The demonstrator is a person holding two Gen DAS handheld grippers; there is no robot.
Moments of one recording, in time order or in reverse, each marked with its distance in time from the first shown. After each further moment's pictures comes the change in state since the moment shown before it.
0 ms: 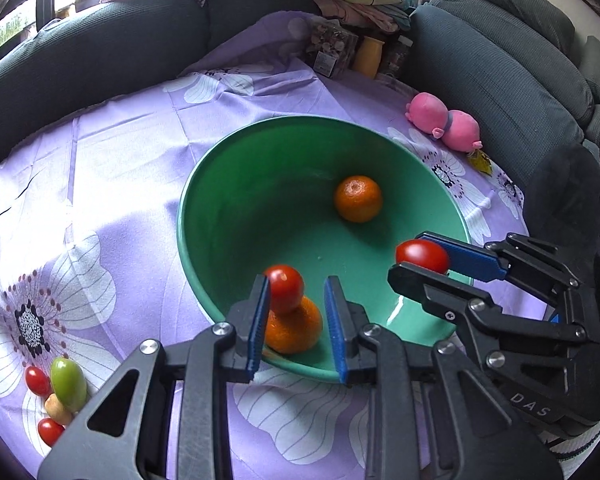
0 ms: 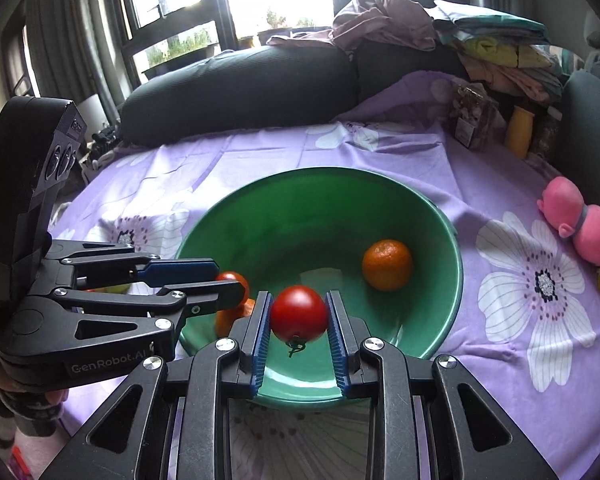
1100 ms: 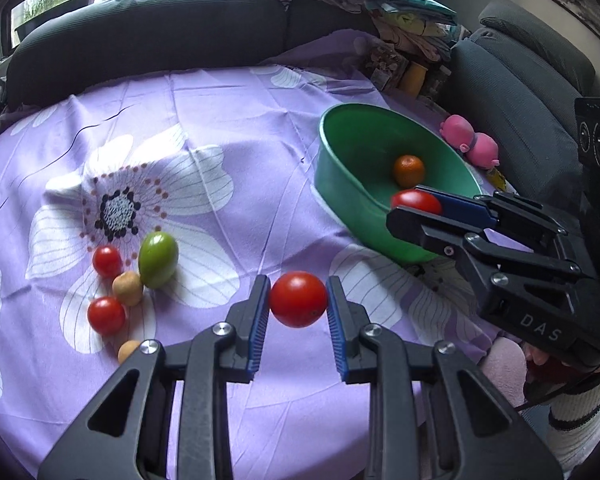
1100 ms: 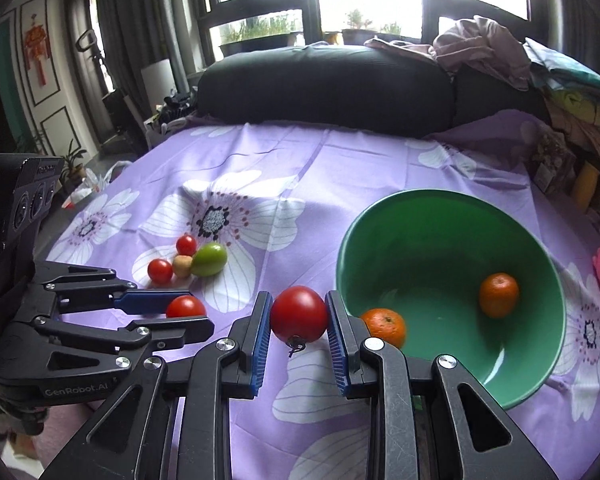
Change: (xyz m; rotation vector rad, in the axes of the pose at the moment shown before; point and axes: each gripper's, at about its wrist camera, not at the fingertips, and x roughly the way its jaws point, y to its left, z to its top) left arm -0.078 0.054 -0.080 -0.146 -0.056 0.060; right arm 0.000 0.090 0.000 -0.182 0.003 0.135
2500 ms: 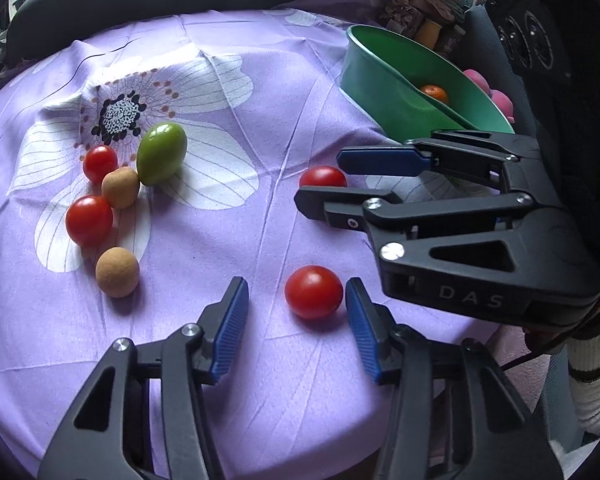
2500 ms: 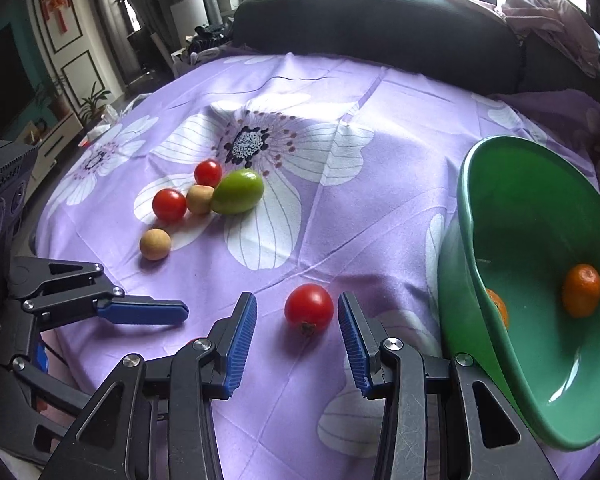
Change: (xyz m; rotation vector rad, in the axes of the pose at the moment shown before) left arm 0.024 0.024 -0.060 -0.028 0.138 0.009; right arm 0.076 0.034 -0.020 -0.119 0.212 0.102
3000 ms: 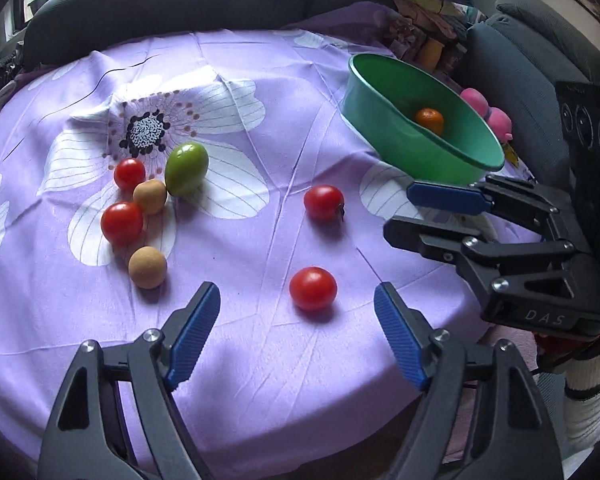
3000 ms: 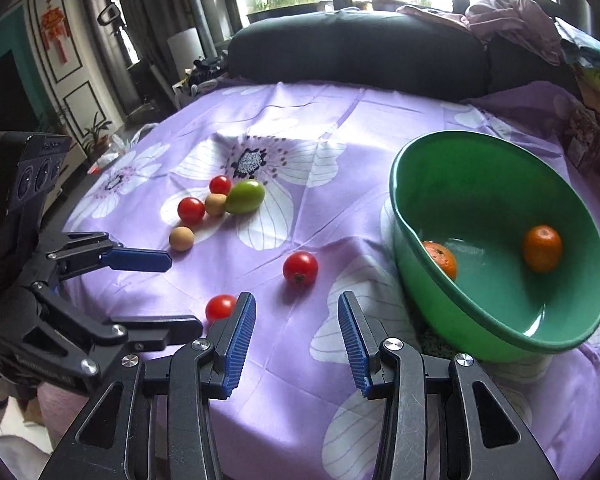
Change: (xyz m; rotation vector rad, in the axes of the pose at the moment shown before) left arm -0.026 -0.005 -0.001 -0.016 -0.046 0.025; right arm -0.050 -0.010 -0.028 0.066 -0.093 0.016
